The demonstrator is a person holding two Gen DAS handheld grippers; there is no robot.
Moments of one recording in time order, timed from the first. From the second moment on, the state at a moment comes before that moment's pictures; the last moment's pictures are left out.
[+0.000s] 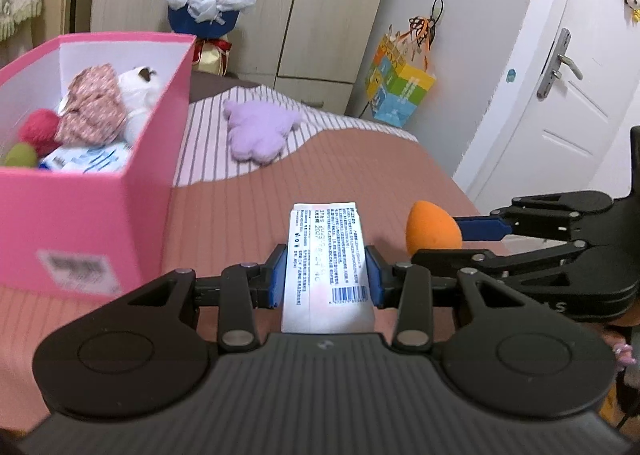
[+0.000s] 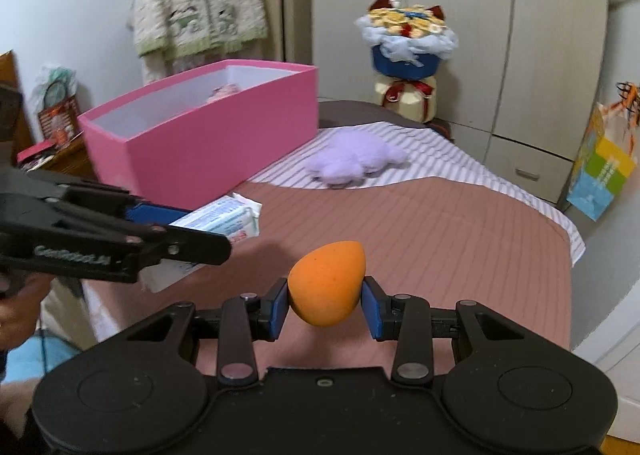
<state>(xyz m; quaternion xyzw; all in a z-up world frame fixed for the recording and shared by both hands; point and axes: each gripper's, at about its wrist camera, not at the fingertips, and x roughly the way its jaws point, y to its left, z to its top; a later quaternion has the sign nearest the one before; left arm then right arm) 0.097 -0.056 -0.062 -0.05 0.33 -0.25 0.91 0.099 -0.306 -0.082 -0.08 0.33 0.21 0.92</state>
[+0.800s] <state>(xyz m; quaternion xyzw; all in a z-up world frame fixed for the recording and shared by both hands) 0.030 0.061 0.008 -0.06 0.36 -0.29 0.89 0.067 -0.224 -0.018 -0.02 0.38 0.37 0.85</state>
